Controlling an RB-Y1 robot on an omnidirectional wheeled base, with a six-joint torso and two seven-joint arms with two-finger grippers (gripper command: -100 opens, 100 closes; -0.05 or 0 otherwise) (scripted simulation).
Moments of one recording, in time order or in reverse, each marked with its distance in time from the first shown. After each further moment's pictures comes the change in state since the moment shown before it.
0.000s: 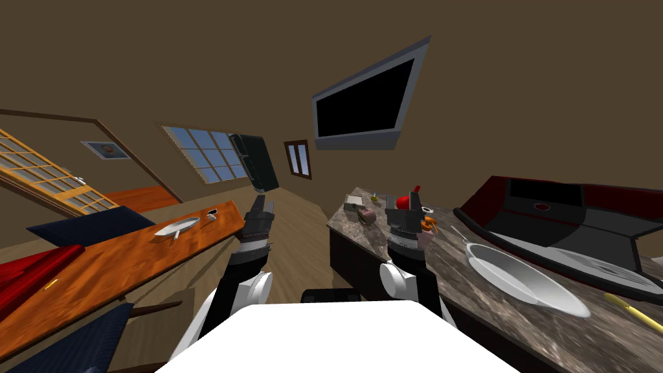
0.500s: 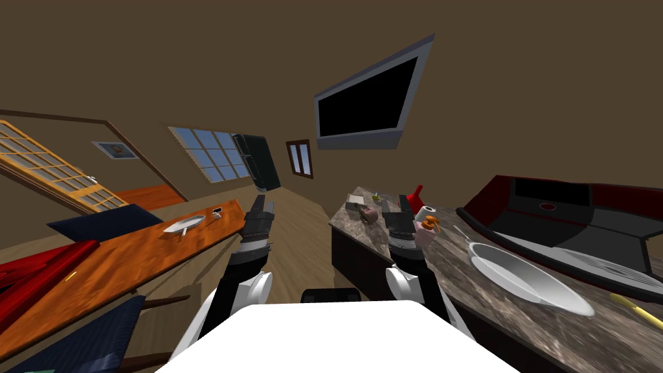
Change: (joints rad) left arm 0.000 0.000 0.000 0.000 0.000 0.000 0.000; right arm -0.001 -0.138 -0.019 0.054 0.026 0.016 0.028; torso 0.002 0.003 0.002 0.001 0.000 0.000
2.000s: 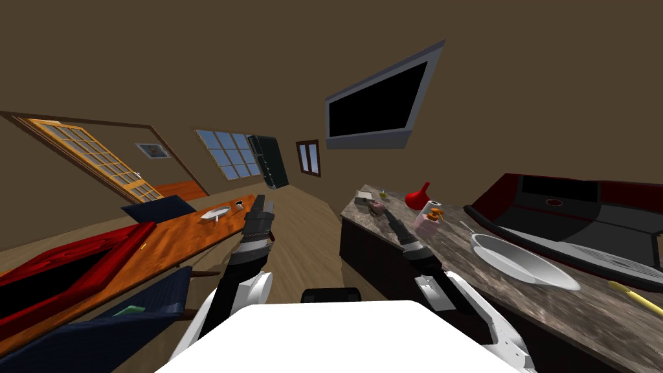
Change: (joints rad) left arm 0.000 0.000 0.000 0.000 0.000 0.000 0.000; right arm 0.000 -0.387 -0.126 0.261 0.132 0.109 0.152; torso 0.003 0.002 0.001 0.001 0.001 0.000
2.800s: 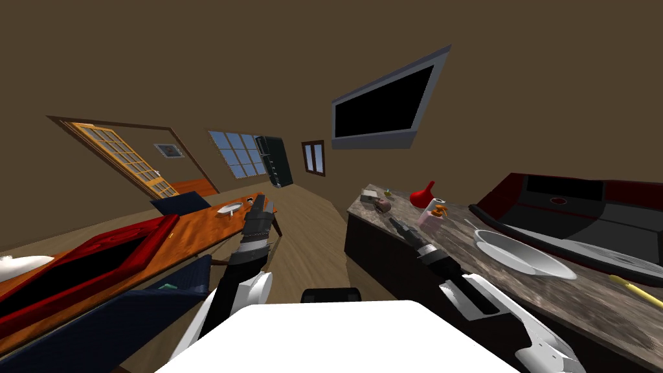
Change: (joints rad) left arm 0.000 0.000 0.000 0.000 0.000 0.000 0.000; right arm 0.020 -0.199 -0.060 0.177 0.083 0.040 0.093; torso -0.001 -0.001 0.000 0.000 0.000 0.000
